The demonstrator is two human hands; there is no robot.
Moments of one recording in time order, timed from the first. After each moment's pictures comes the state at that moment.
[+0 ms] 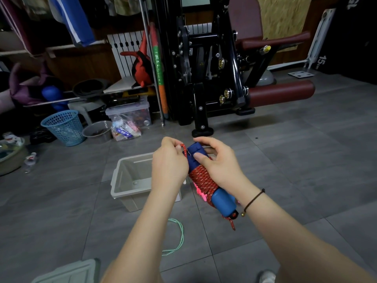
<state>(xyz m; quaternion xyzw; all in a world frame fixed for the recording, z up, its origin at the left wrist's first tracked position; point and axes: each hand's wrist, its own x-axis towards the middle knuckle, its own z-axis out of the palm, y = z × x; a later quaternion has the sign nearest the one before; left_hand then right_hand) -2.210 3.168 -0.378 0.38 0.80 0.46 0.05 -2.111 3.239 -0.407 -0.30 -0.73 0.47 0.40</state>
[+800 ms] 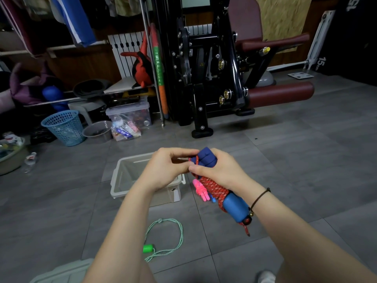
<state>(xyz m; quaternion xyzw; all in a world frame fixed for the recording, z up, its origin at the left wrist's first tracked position) -2.241 3.154 -0.384 0.52 0.64 0.47 0.30 -2.094 3.242 -0.411 -0.36 -0.76 0.48 0.26</state>
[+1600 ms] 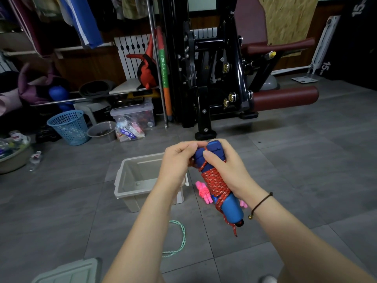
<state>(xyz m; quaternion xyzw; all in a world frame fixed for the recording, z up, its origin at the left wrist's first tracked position) -2.221 3.164 -0.383 0.42 0.57 0.63 0.32 -2.101 3.232 -0.403 -0.25 -0.67 0.59 0.38</state>
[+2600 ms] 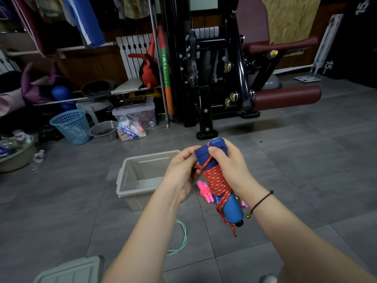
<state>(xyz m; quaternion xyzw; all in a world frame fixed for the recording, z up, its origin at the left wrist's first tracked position) -2.211 3.172 -0.398 0.22 0.50 0.69 0.48 -2.105 3.227 -0.394 -0.23 -0.62 0.63 0.42</state>
